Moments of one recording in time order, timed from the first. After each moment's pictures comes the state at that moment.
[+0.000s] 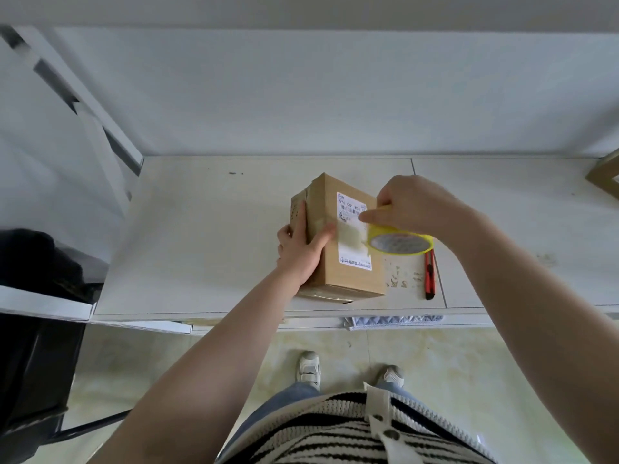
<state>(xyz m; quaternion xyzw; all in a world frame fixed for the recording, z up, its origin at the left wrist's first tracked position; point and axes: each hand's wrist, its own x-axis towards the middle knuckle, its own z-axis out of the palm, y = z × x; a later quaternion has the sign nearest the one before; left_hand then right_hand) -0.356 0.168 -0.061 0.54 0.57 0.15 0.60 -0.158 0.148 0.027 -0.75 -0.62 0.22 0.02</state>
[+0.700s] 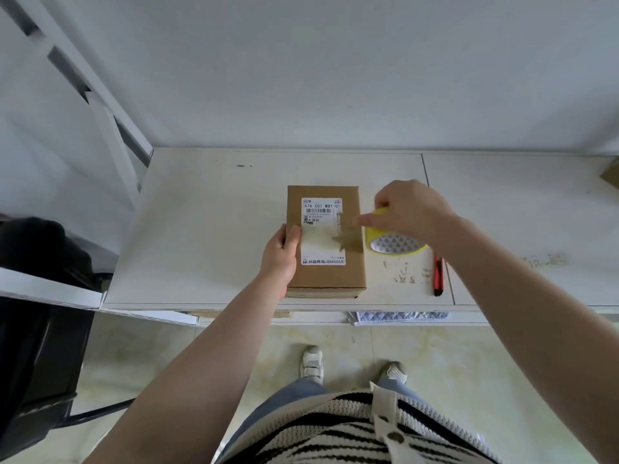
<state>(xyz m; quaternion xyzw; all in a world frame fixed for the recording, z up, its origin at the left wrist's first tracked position) -0.397 0.170 -0.094 0.49 0.60 0.25 0.59 -0.178 0.149 0.006 -0.77 -0.61 0.18 0.01</state>
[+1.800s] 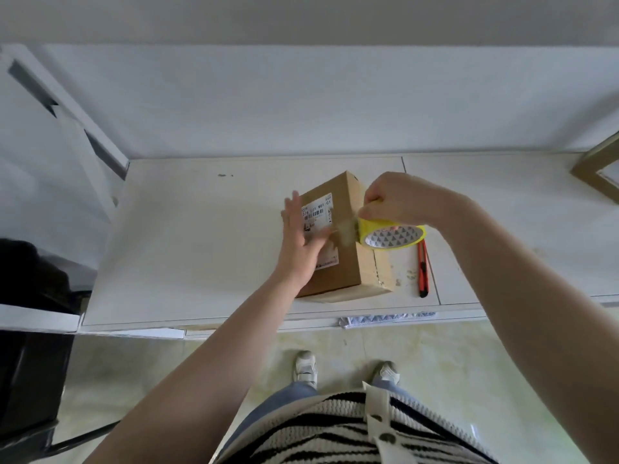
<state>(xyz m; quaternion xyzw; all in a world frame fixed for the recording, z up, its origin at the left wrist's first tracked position) -0.347 0.172 -0.074 0.61 0.47 0.28 0.58 -0.158 0.157 0.038 -0.73 -0.63 0.29 0.01</state>
